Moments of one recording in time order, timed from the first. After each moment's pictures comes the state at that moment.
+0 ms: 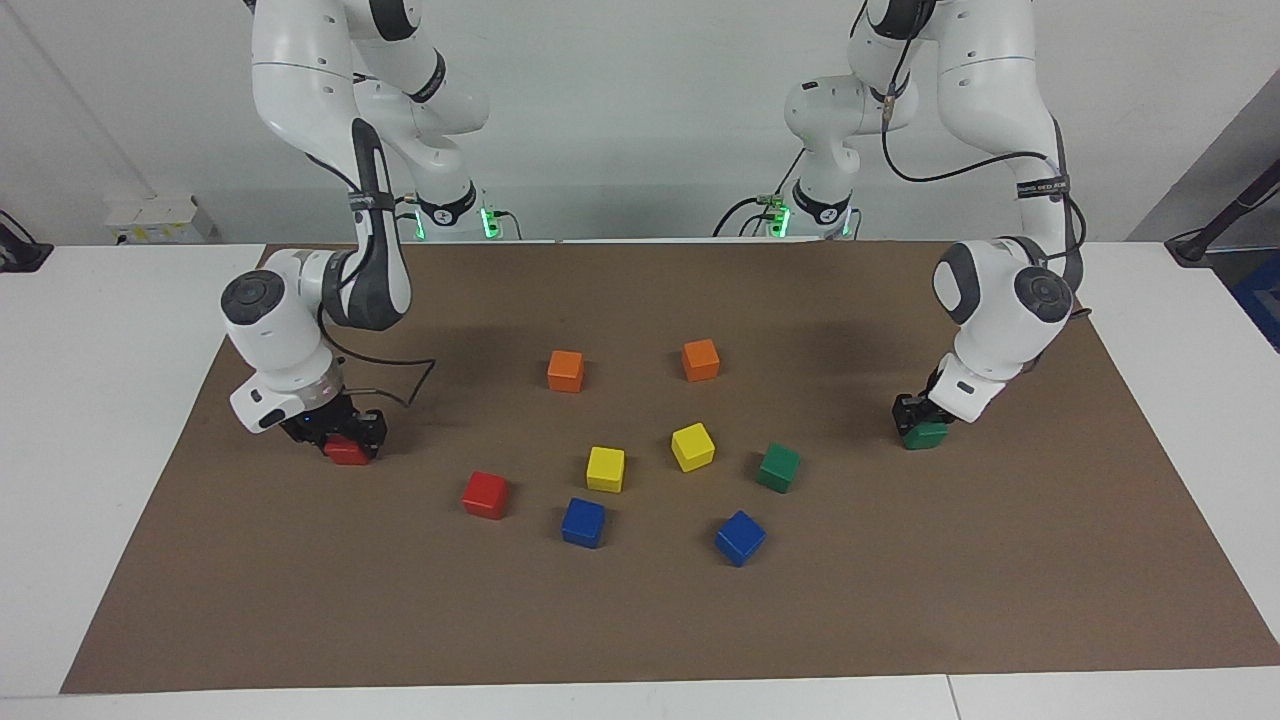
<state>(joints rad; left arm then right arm) 0.04 0.28 -0.06 -2.05 -0.02 2.33 0.00 0.03 0.30 -0.10 -1.98 0.02 2.34 -0.04</state>
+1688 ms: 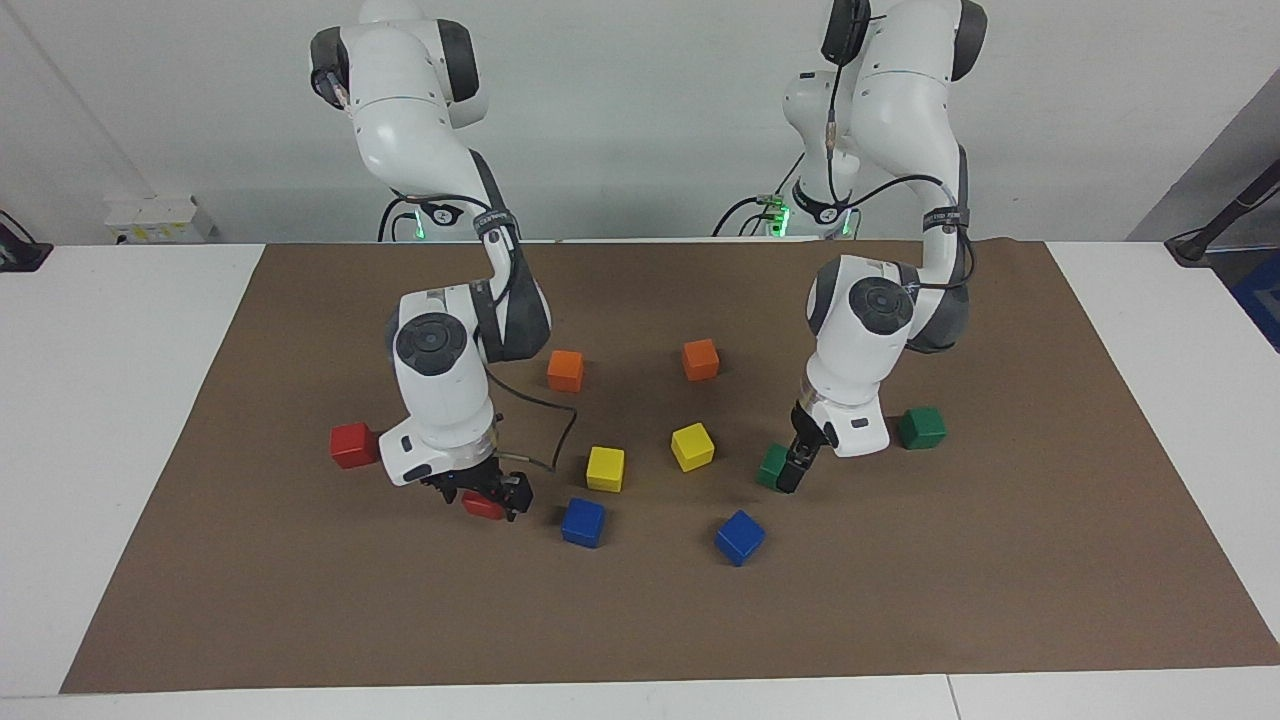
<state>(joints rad) -0.31 0.47 -0.07 -1.73 0.04 2.33 -1.26 0.31 0.64 -0.10 -1.52 -0.01 2.26 0.56</state>
